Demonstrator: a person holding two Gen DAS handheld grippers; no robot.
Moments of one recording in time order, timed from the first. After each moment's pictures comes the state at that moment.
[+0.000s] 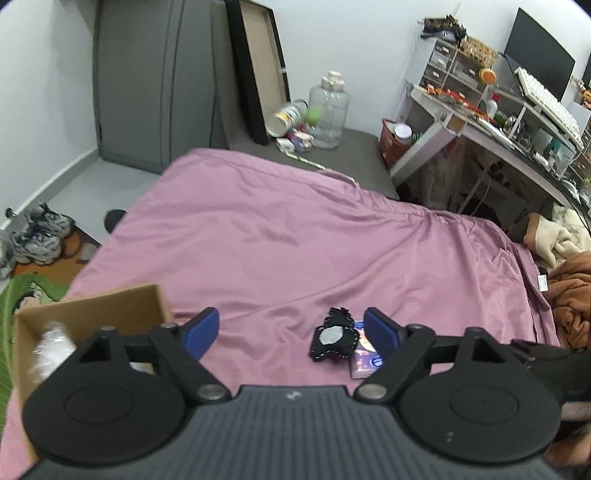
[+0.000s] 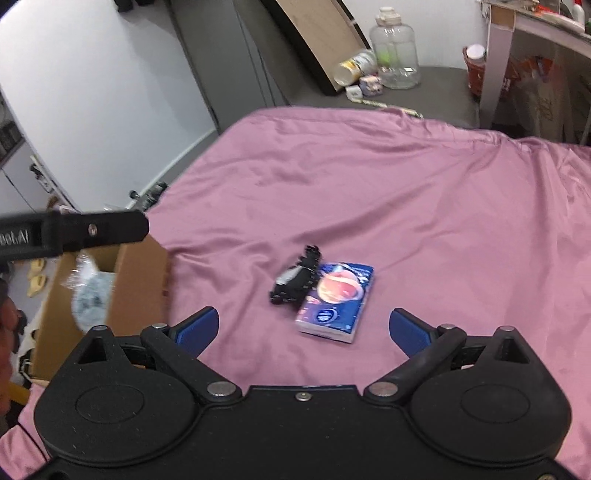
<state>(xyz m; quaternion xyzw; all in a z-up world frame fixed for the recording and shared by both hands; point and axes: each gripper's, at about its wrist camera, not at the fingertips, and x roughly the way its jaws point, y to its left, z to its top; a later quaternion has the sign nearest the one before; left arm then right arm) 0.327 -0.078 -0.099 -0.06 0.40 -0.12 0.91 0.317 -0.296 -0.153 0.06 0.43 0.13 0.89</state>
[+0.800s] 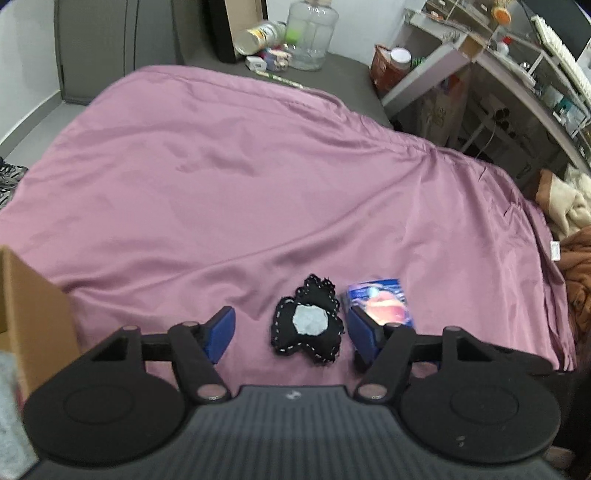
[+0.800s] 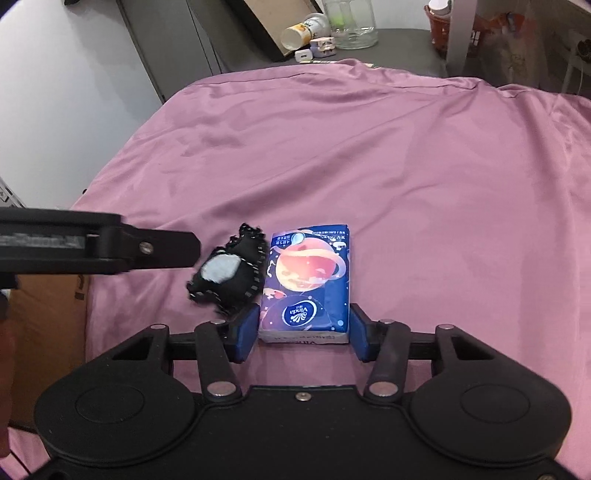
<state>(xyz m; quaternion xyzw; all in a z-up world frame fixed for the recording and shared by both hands) 0.393 -0.135 -0.189 -0.07 0.49 -0.15 0.85 0.349 -0.310 -0.222 0.06 0.45 0.07 0.89</state>
